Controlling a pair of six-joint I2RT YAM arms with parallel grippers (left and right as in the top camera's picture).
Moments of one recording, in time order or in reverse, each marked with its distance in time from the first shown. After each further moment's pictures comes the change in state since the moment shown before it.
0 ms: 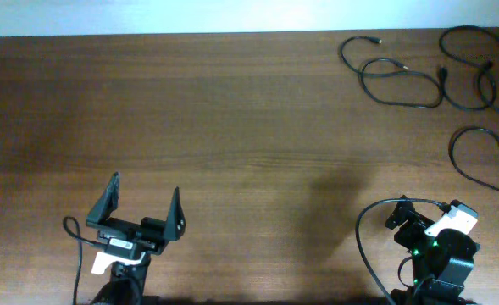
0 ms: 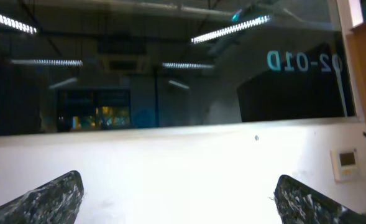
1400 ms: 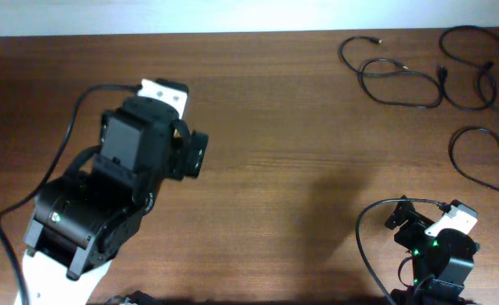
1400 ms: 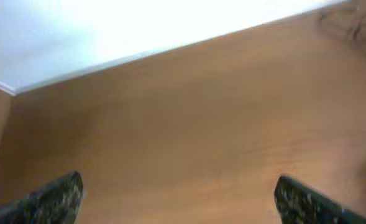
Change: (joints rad) left arm -0.455 1.137 1.664 -1.812 -0.599 -0.003; right arm 0.000 0.003 0.000 0.000 0.002 -0.003
